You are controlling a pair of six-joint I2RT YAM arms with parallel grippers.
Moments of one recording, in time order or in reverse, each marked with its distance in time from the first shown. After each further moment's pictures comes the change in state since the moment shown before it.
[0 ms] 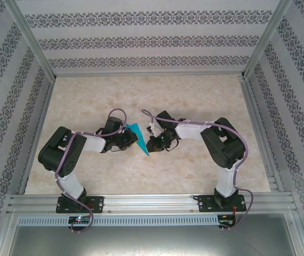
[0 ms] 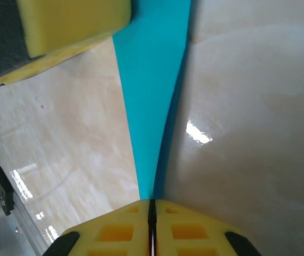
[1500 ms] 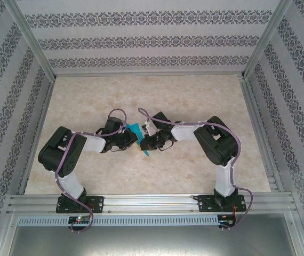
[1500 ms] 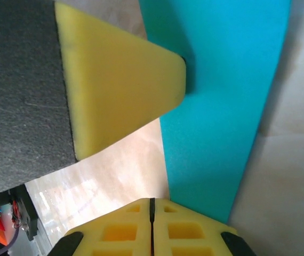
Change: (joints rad) left arm 0.000 0.000 0.000 0.000 0.000 0.000; right arm 0.036 0.075 0.009 0.220 -0.055 0.123
